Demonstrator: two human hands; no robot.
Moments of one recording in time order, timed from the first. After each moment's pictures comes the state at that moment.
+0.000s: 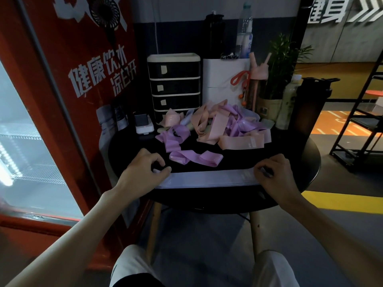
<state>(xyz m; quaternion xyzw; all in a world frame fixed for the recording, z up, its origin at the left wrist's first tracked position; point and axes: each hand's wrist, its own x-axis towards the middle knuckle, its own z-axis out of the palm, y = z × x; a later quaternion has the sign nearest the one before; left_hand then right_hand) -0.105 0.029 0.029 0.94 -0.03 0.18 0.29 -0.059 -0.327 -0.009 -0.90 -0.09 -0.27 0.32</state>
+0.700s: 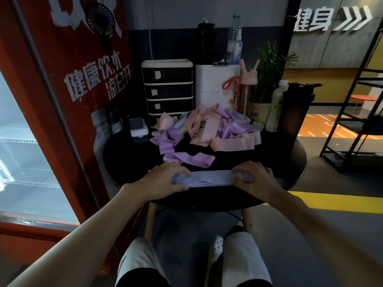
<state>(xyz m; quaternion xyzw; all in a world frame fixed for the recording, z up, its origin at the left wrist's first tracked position) -0.086 -0.009 0.021 0.96 -0.22 0.02 0.18 -0.066 -0.318 0.002 -0.96 -0.14 -0.12 0.22</state>
